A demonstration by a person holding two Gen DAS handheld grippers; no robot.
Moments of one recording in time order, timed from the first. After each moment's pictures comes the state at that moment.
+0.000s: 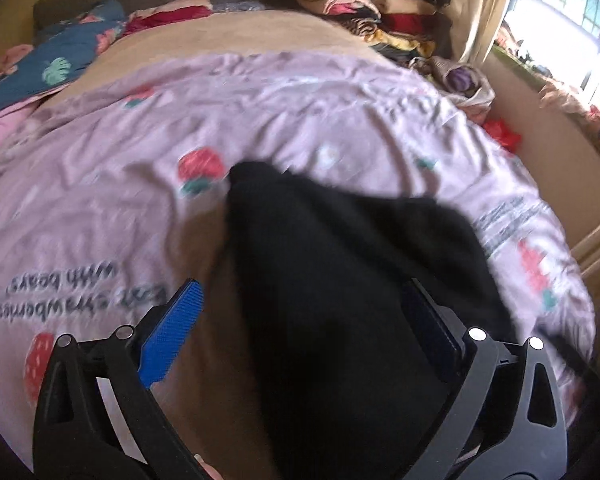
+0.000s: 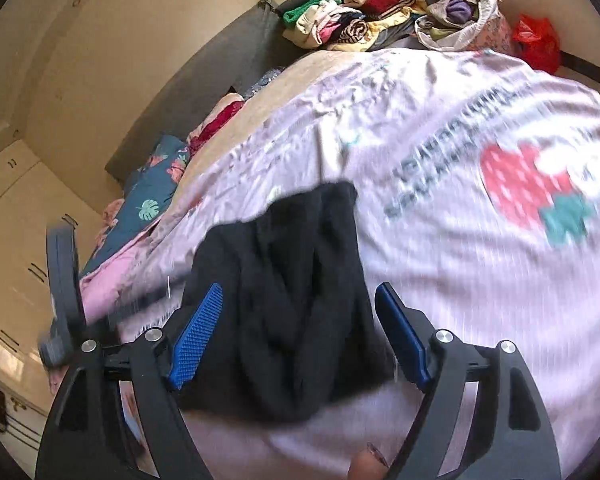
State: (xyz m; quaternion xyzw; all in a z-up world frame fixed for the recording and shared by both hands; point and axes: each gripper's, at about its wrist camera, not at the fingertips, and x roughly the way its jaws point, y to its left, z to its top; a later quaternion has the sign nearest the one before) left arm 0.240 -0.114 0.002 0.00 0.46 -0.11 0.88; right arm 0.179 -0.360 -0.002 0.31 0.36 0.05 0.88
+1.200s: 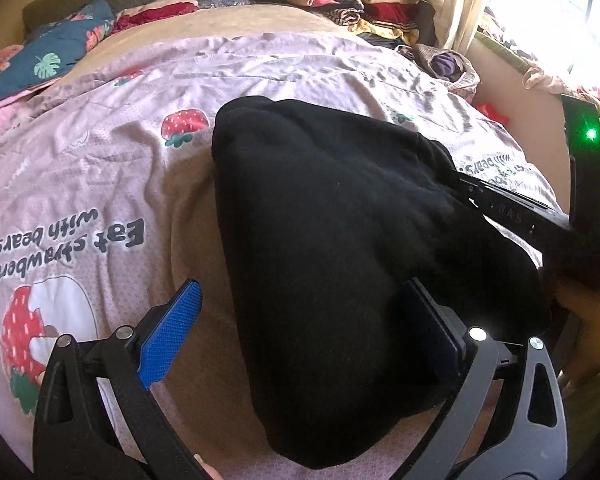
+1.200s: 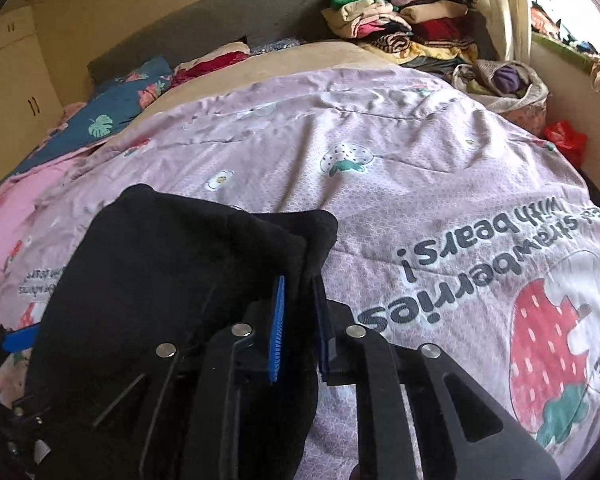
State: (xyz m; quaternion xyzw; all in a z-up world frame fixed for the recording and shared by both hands) left arm 0.201 -0.122 -0.022 0.00 0.46 -0.14 0.88; right arm 0.259 -0.339 -0.040 0.08 0.40 0.02 0.91
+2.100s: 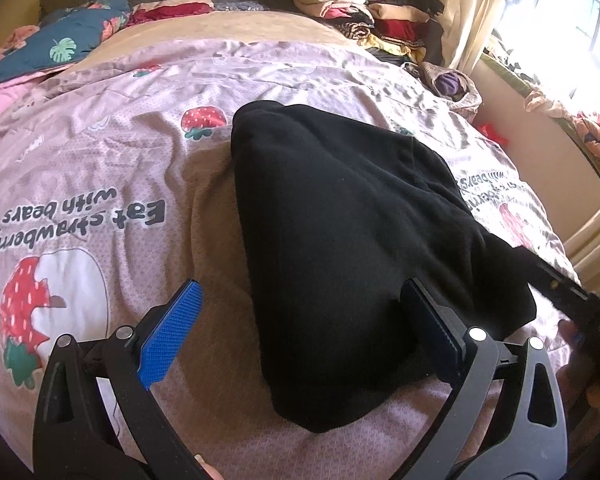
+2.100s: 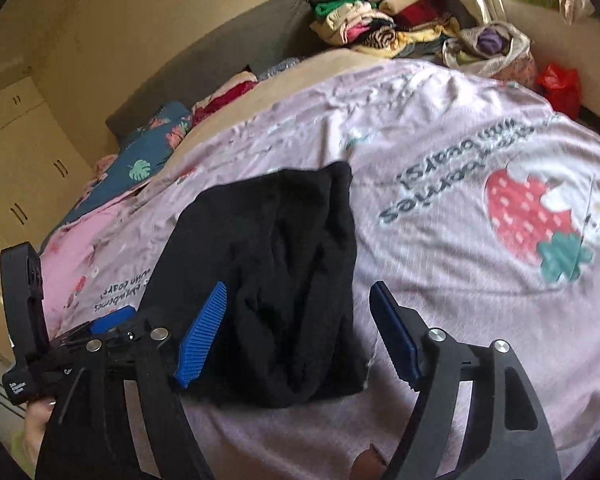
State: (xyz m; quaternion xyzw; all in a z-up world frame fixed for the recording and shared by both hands) left arm 0.179 -0.106 -0.015 -0.04 0.44 -0.13 0.89; right arm 0.157 -0.340 -0.018 0.22 0.37 0.07 0.90
